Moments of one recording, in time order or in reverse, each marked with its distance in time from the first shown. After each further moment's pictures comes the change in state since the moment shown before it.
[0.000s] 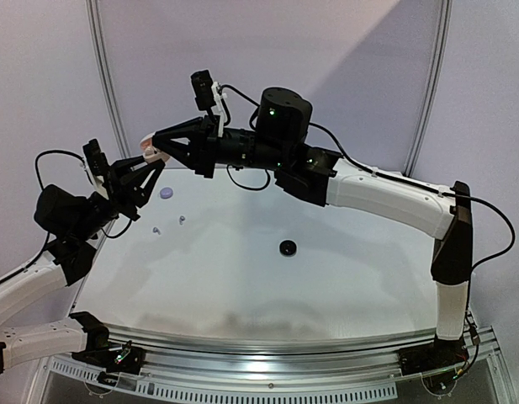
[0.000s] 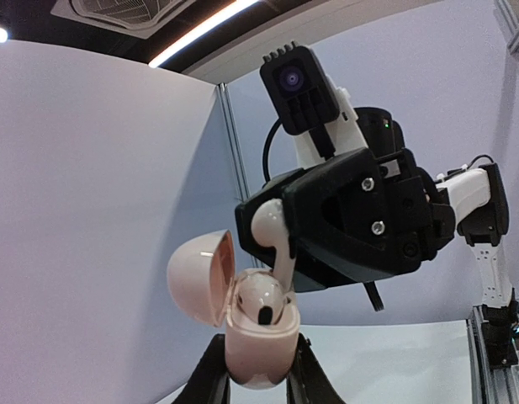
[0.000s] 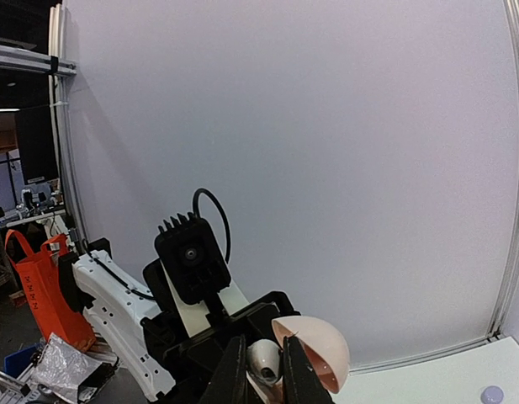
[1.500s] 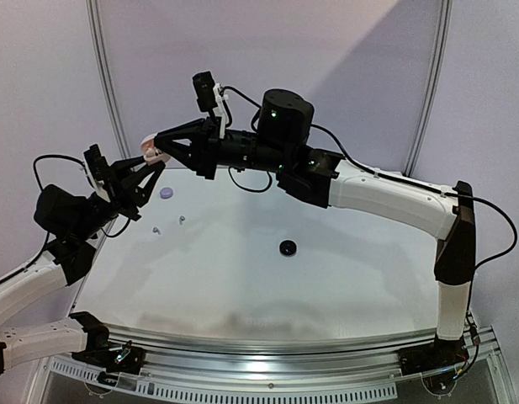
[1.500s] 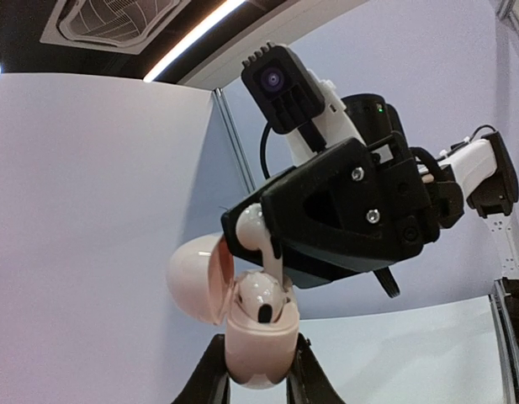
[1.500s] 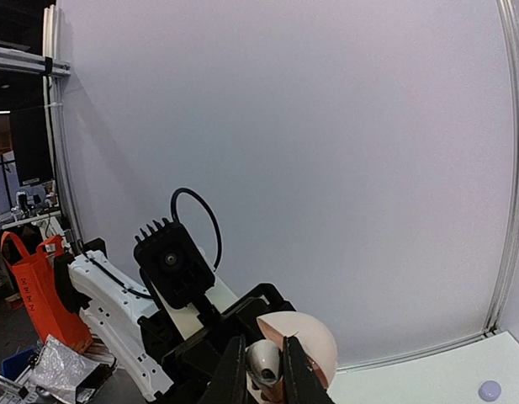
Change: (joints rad) left arm 0.002 0.000 -0.001 0.002 0.024 0.127; right arm -0.006 -0.019 -0.034 0.007 0.037 -0.005
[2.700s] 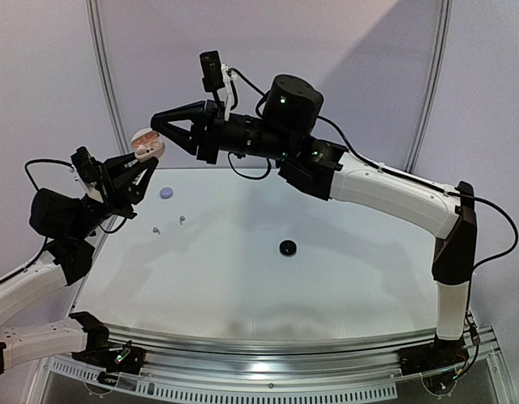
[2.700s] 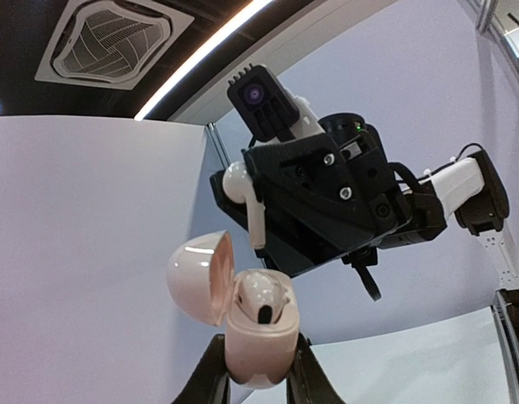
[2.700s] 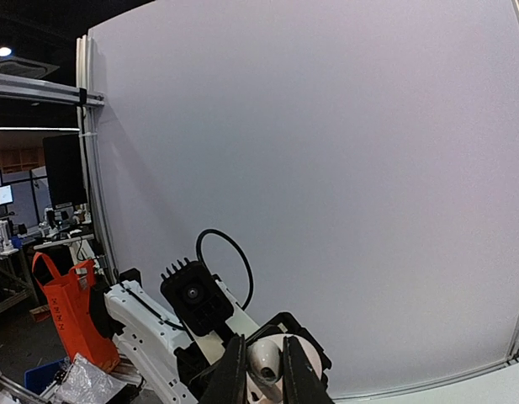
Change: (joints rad) left arm 0.000 0.000 0.000 0.110 0.027 -0.009; right arm 0.000 0.013 0.085 0.042 -0.070 0.085
